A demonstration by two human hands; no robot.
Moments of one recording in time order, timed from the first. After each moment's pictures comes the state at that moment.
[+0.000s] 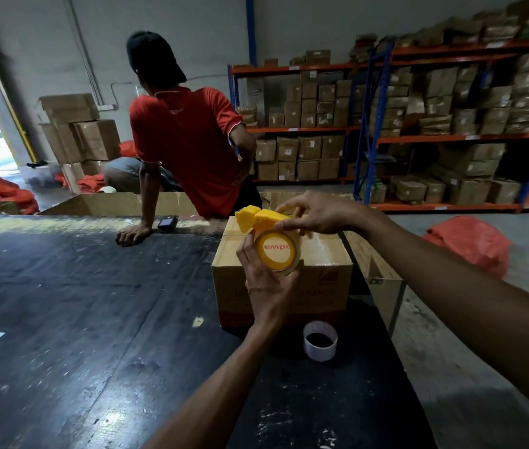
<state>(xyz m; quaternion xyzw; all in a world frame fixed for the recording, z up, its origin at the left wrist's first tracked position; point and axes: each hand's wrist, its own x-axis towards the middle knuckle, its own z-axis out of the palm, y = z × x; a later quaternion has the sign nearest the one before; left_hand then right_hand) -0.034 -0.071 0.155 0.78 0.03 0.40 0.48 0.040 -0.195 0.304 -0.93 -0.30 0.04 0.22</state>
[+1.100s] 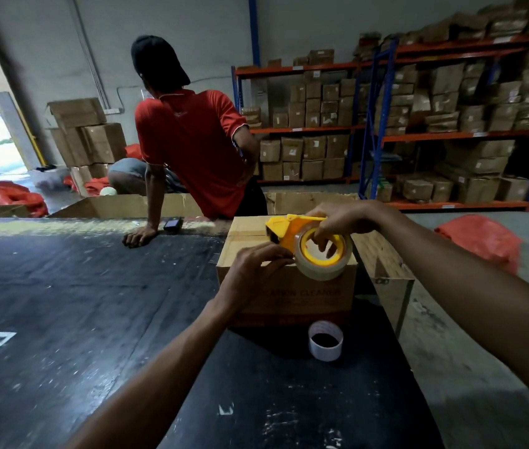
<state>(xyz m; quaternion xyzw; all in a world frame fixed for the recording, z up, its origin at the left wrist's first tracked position) -0.019 0.000 0.186 0.82 -0.34 0.32 0.32 0.062 -0.219 0.300 -0.91 -0.27 0.21 0.24</state>
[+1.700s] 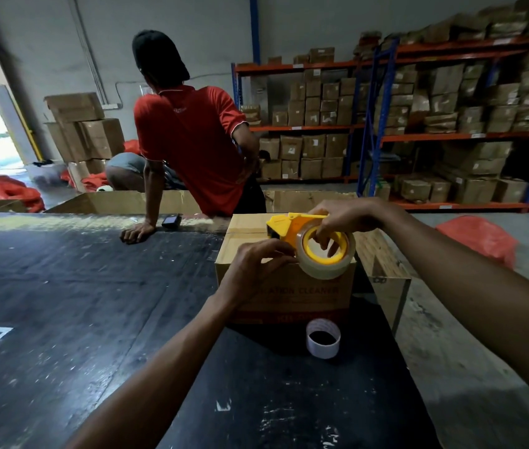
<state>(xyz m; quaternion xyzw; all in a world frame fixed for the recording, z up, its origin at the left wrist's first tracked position) -0.020 -0.003 0.188 0.81 -0.34 0.33 0.34 0.060 -0.223 0.301 -0.90 -0.27 0.22 0.25</state>
